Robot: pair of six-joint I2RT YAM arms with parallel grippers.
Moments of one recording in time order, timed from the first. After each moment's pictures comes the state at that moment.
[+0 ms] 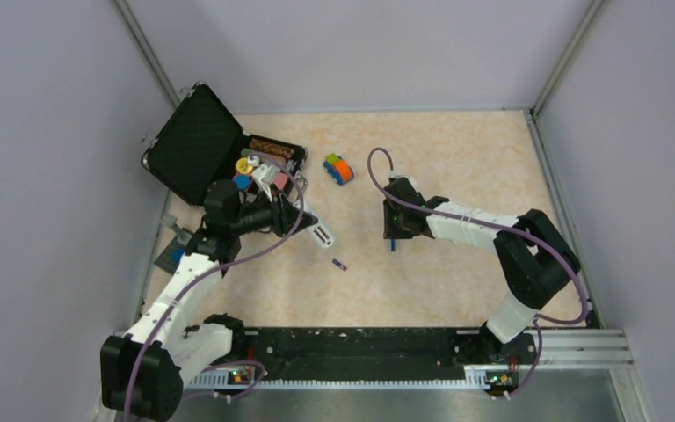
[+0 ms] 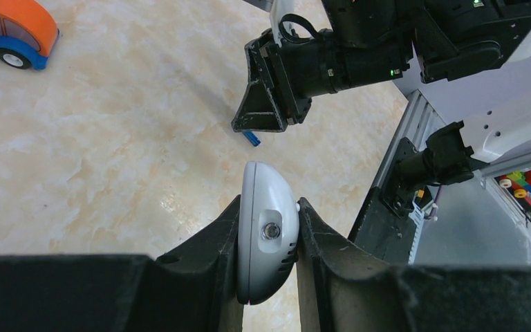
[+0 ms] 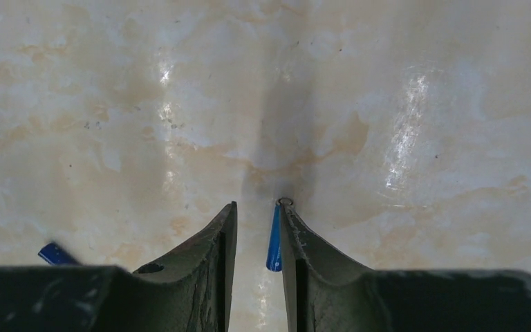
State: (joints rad) left arm -0.22 0.98 0.65 0.04 0.86 -0.35; right arm 0.65 1.65 0.96 -0.31 0.11 0.57
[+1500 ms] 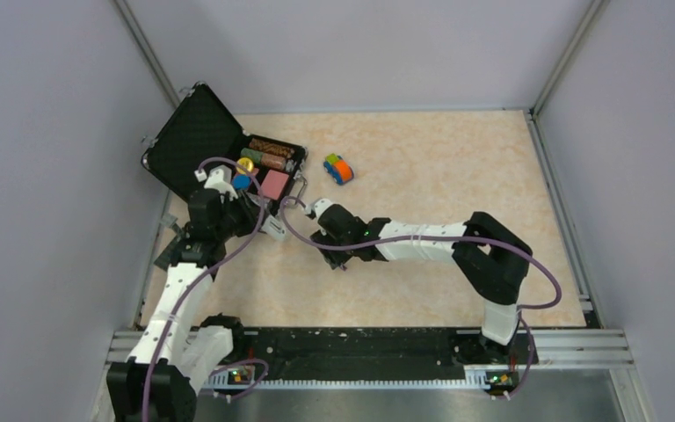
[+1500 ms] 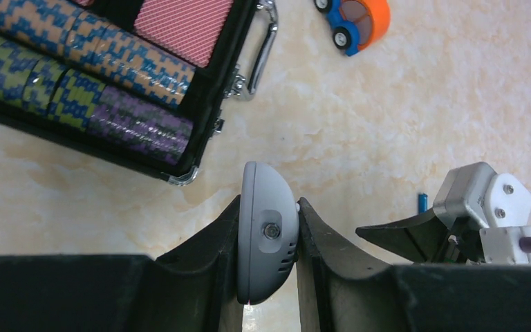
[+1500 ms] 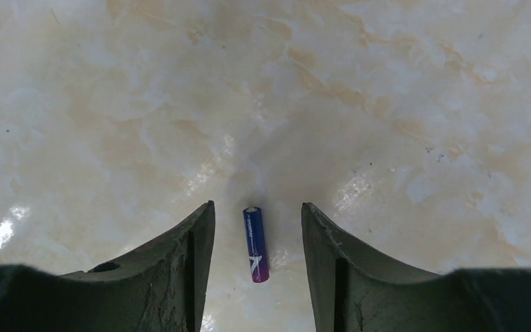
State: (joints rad) left arm -0.06 0.89 0.65 -0.27 0.24 -0.45; right arm 1.04 1.84 1.17 -0.21 0.10 0.23
